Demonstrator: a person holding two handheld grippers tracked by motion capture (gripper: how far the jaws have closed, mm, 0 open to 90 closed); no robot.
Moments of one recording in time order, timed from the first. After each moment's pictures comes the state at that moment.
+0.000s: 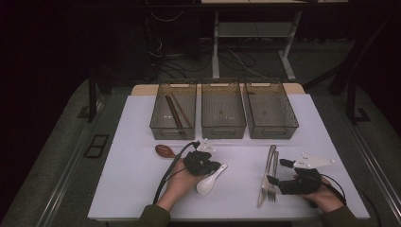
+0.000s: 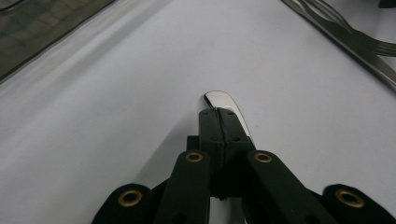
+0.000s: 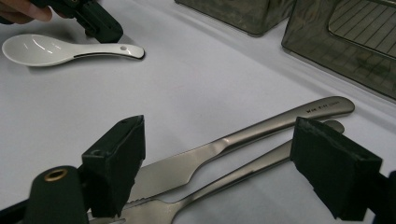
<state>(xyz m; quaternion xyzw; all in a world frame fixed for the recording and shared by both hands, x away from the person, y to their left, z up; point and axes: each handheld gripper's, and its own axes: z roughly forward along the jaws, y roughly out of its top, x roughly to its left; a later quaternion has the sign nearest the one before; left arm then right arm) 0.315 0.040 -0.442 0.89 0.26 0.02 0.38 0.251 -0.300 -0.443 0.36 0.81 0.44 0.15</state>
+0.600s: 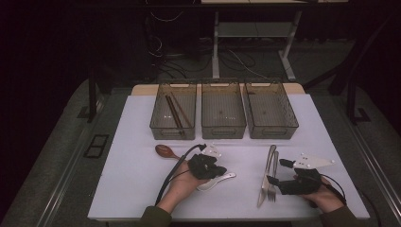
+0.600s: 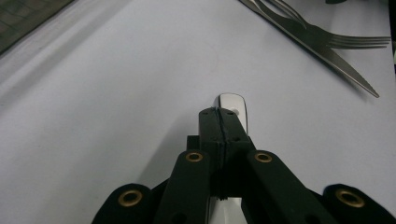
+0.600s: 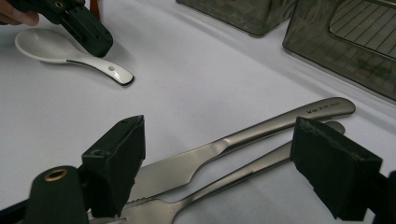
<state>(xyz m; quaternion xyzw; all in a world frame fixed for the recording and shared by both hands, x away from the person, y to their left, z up) 0.307 0.030 -0.439 0.89 0.22 0.00 0.39 0.251 -0.300 -0.443 0.36 0.81 0.44 0.15</state>
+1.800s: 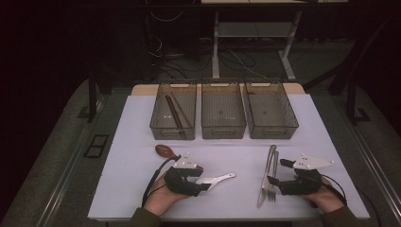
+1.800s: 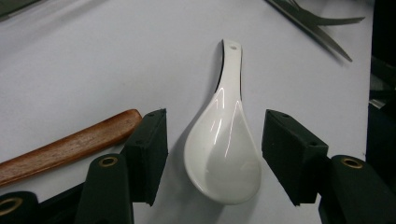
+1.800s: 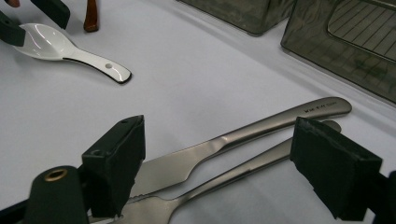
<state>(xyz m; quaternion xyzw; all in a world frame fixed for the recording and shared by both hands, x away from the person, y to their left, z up) 0.268 0.090 -0.442 0.87 0.26 0.01 0.41 0.250 -0.300 -0.442 0.35 0.81 0.44 0.15</state>
